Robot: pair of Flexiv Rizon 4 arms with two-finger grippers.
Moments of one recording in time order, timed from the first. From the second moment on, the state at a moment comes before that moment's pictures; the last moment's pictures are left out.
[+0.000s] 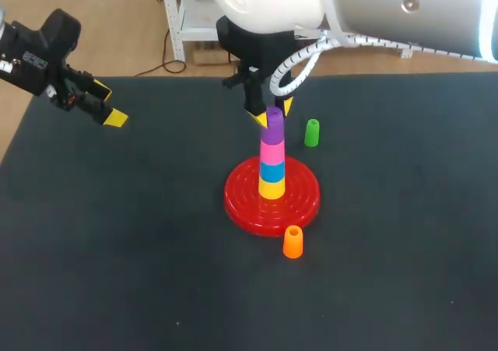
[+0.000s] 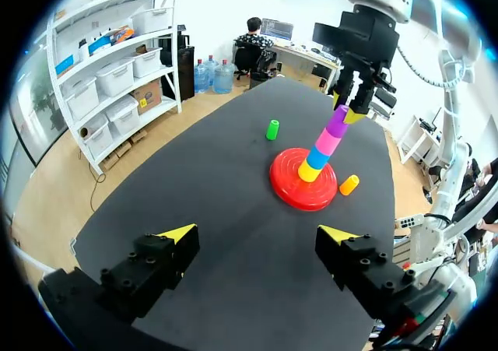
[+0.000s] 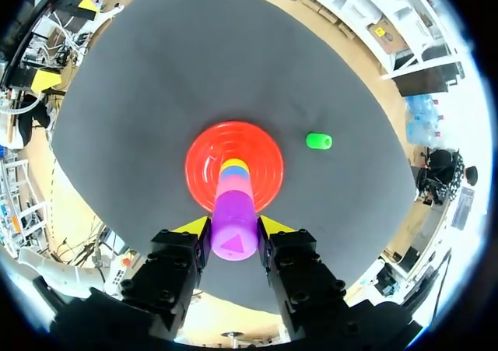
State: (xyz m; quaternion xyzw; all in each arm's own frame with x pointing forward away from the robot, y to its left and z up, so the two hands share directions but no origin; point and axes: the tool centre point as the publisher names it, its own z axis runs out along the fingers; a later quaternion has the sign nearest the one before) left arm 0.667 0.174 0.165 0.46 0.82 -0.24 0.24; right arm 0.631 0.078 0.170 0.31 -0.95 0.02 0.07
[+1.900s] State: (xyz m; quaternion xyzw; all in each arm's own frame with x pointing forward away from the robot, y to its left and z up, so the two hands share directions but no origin) left arm 0.667 0.174 0.165 0.46 0.82 -0.24 0.24; right arm 0.522 0.045 0.085 0.45 -0.89 -0.06 -0.02
